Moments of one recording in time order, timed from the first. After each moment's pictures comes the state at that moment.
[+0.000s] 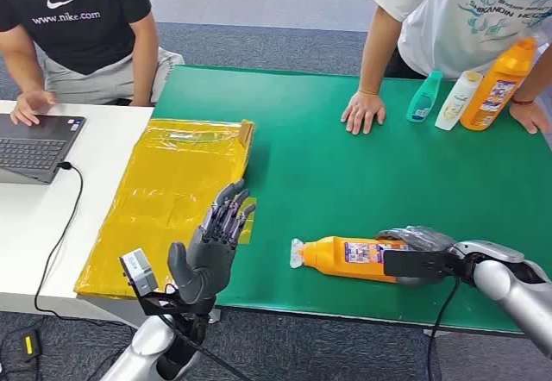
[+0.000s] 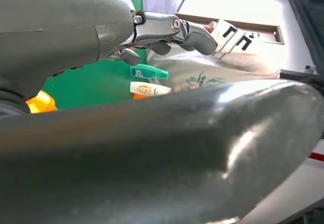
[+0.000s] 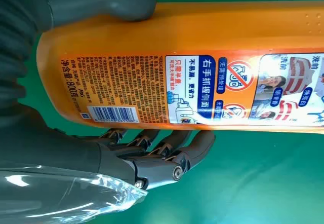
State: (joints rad) left arm -0.07 -0.01 -0.53 -1.54 0.10 -0.02 -0.57; right arm -0.56 -0.62 0.81 -1.21 0.36 0.34 -0.26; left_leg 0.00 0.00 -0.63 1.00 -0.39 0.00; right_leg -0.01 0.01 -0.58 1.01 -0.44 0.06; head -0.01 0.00
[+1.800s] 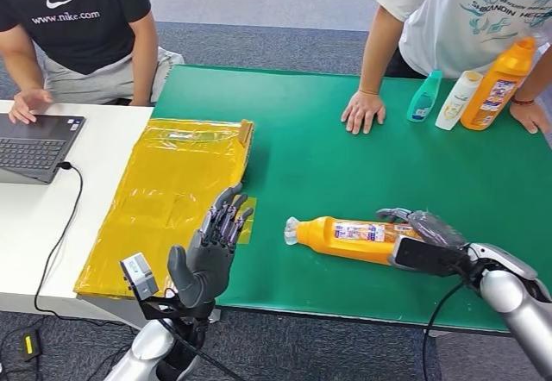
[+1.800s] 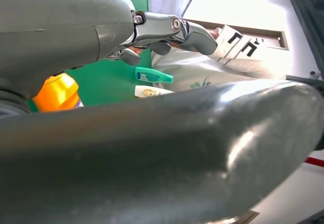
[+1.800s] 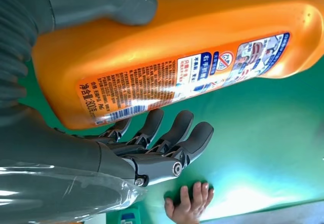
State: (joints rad) left arm -0.05 -0.01 -0.53 -1.54 0.09 -0.01 -0.58; right arm -0.36 -0.55 0.50 -1.36 0.38 0.23 -0.33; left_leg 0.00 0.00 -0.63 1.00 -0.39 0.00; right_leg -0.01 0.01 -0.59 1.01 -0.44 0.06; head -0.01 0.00
